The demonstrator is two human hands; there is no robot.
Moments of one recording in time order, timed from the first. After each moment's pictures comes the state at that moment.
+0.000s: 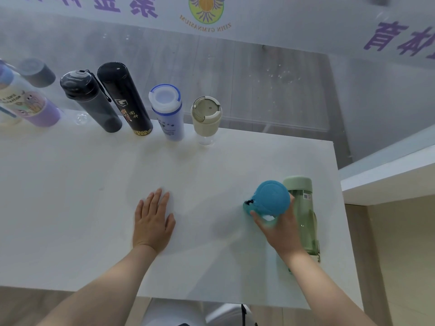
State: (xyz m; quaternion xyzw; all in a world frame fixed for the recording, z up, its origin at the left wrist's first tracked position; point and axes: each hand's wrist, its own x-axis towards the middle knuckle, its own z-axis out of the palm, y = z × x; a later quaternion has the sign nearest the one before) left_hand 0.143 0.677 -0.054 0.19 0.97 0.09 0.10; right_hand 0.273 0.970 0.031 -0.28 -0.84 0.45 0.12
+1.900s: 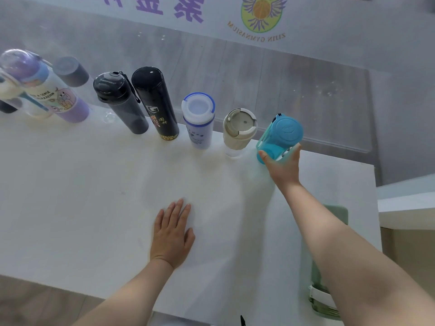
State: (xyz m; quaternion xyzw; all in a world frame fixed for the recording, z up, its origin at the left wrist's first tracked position) left_hand 0.140 0.677 -0.052 0.19 0.97 0.10 0.12; right_hand 0.062 1.011 0.009 -0.31 -0.79 0.51 0.14
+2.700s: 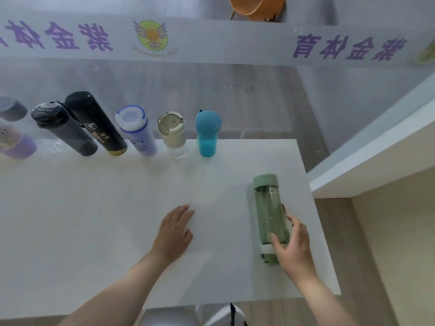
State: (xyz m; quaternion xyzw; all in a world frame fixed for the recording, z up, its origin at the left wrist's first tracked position) left_hand 0.179 0.762 -0.034 0.34 0.90 0.21 0.17; right_hand 0.385 1.012 0.044 -0.39 -0.84 0.37 0.05
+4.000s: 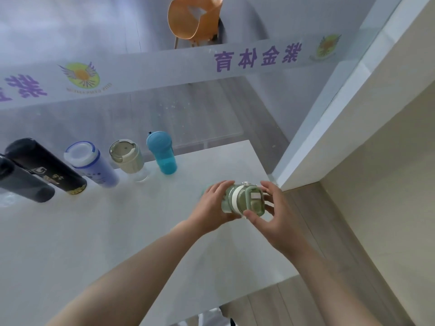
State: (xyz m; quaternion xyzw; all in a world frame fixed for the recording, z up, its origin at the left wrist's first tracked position) left_hand 0.213 0.945 0.075 0.50 0.78 0.32 0.21; right_hand 0.390 1.035 0.133 -0.31 -0.79 0.50 0.19
